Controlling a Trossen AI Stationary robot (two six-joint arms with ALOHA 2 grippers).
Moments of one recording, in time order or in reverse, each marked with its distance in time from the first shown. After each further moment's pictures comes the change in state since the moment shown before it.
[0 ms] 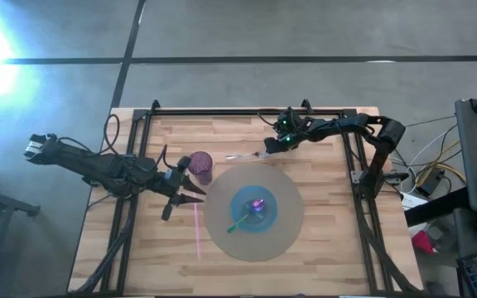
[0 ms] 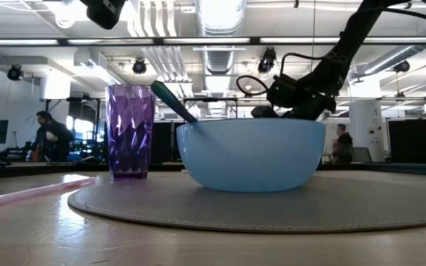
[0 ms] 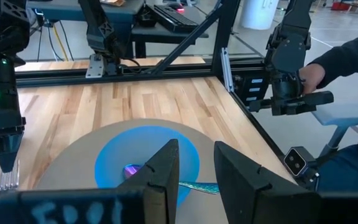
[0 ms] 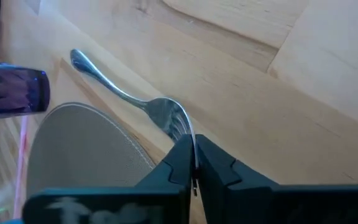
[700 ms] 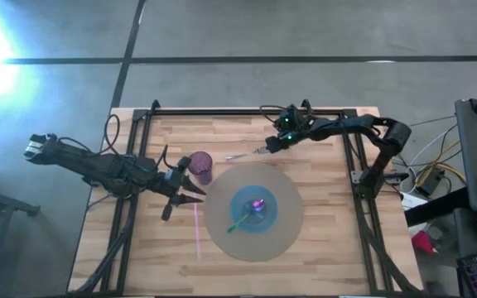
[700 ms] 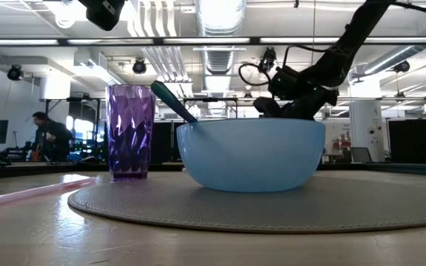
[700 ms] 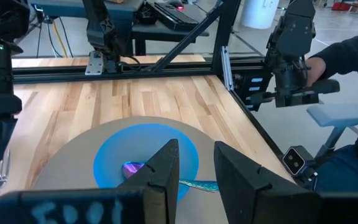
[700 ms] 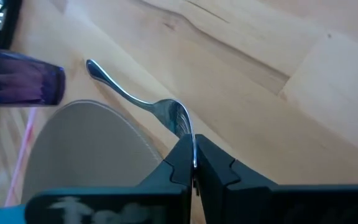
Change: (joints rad) left arm 0.000 0.000 0.000 -0.007 0.000 -0.013; right arm -0.001 -0.067 0.000 -0.008 0.006 -0.092
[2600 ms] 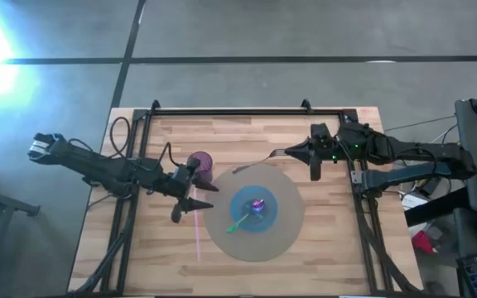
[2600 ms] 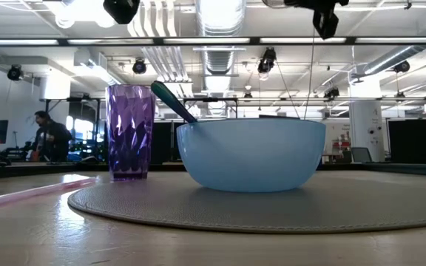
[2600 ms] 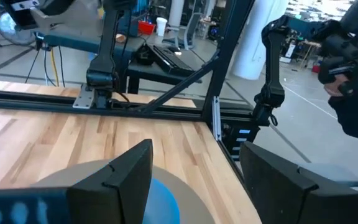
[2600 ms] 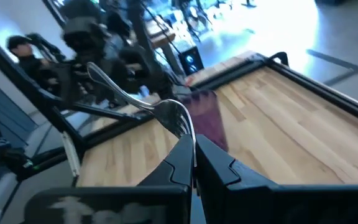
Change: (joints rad) left arm -0.001 0.132 0.000 0.317 -0.004 -0.130; right arm 0.546 -0.842 -0.015 -0.151 0.449 -0.141
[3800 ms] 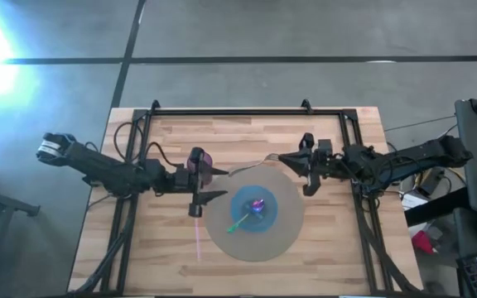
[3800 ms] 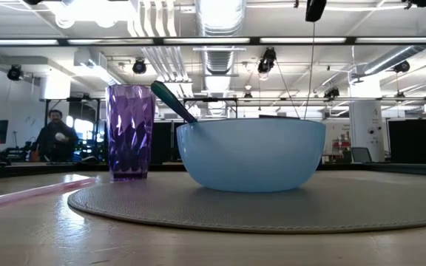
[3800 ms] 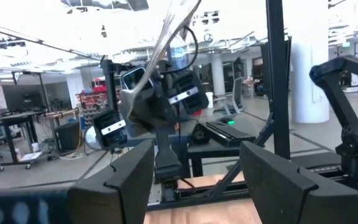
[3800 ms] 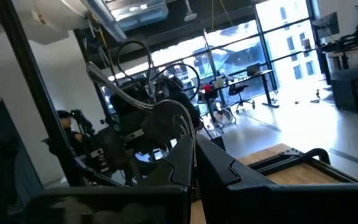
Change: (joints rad) left arm -0.006 0.180 0.002 0.515 -0.203 0.383; right arm 0.232 0.119 -0.212 0.776 0.259 -0.147
